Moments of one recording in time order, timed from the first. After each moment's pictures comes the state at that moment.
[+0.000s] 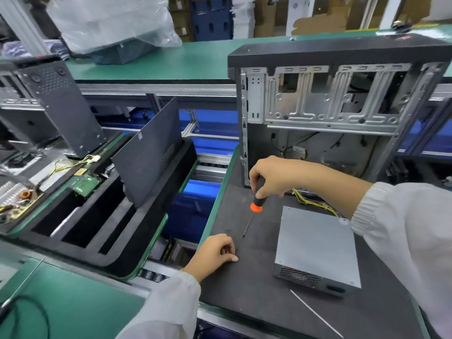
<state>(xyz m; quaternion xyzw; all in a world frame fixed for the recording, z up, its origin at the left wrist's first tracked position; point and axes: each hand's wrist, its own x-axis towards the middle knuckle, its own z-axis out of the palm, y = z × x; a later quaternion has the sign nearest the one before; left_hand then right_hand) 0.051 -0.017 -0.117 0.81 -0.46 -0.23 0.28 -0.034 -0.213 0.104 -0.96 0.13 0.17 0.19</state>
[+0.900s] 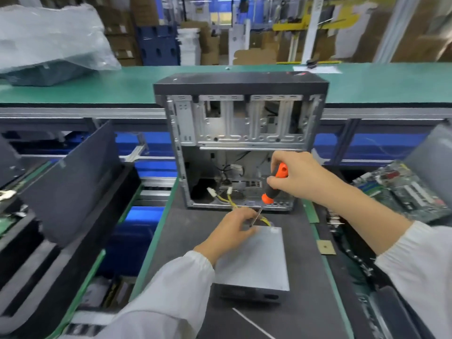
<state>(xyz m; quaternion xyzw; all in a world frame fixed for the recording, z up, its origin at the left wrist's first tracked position) -0.040 -0.185 -0.019 0.67 -0.60 -0.22 0.38 -0.175 -0.301 0.122 -0.93 0.30 -0.14 0.18</state>
